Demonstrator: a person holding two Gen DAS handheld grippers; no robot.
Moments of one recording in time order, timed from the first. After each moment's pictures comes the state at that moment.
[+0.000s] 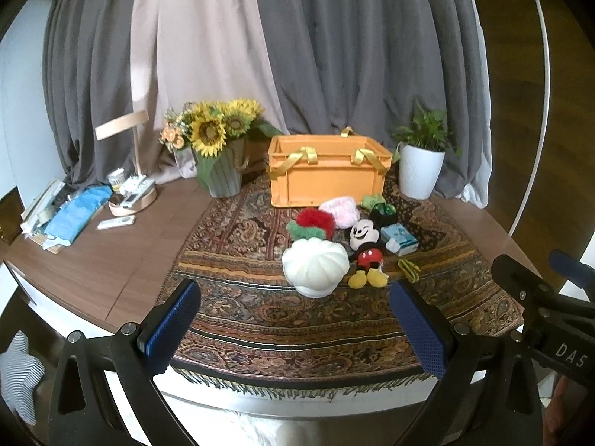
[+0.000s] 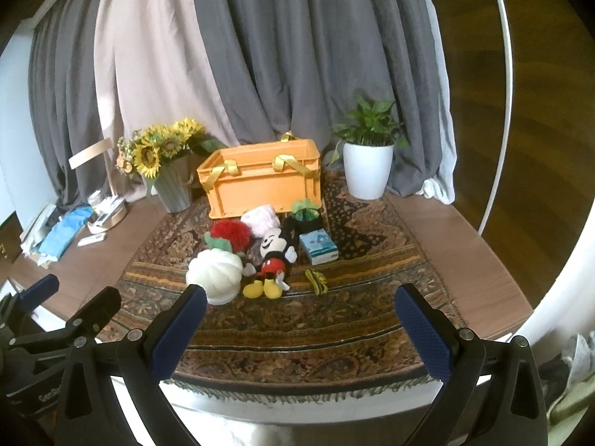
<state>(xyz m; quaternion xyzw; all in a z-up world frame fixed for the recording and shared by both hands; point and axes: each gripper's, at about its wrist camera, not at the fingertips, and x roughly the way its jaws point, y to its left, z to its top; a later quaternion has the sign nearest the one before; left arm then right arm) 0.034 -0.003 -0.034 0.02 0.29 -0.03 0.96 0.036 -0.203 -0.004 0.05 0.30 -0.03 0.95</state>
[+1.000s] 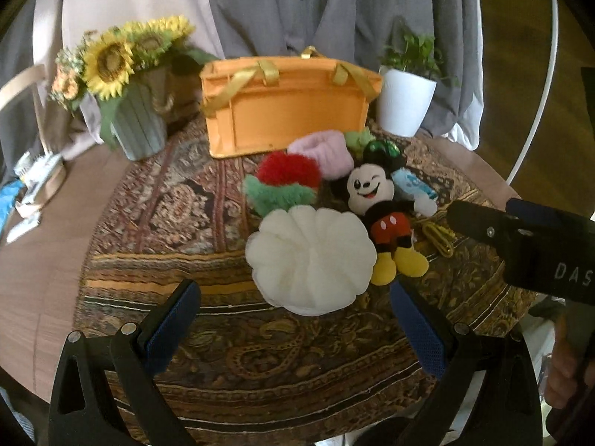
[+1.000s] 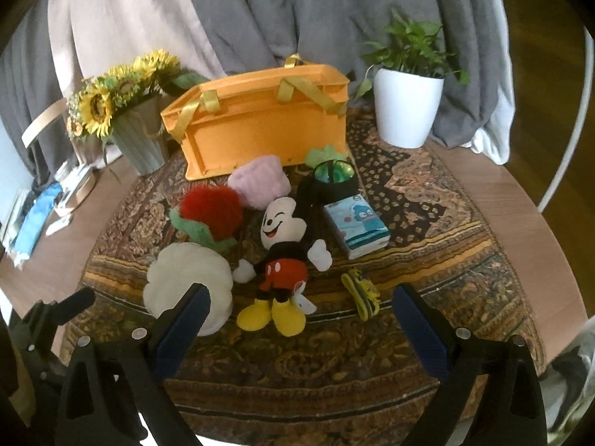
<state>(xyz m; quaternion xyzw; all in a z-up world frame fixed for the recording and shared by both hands) 0.198 0.008 -0.130 0.04 0.40 -0.17 0.90 0.200 -0.178 -0.090 0.06 0.42 -0.02 0.90</state>
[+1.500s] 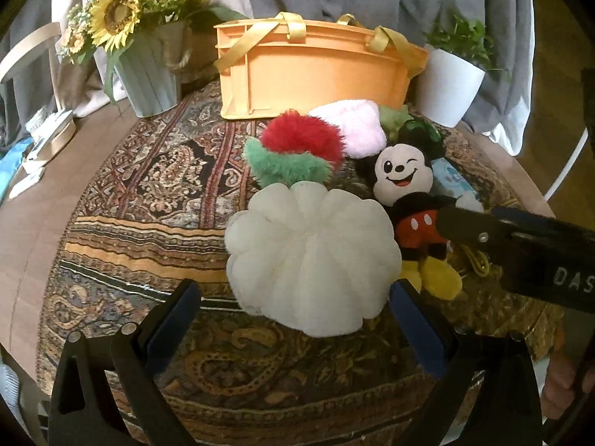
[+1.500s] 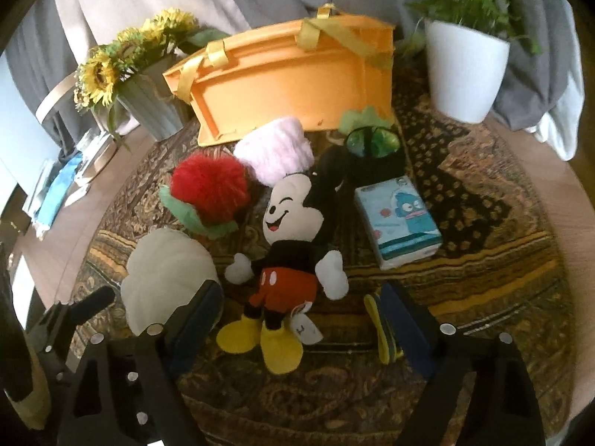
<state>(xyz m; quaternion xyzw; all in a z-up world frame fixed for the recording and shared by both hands) 0.230 -0.018 -0.164 0.00 0.44 -0.10 0.89 0.261 -0.198 -0.139 0.08 0.48 0.09 0.87</state>
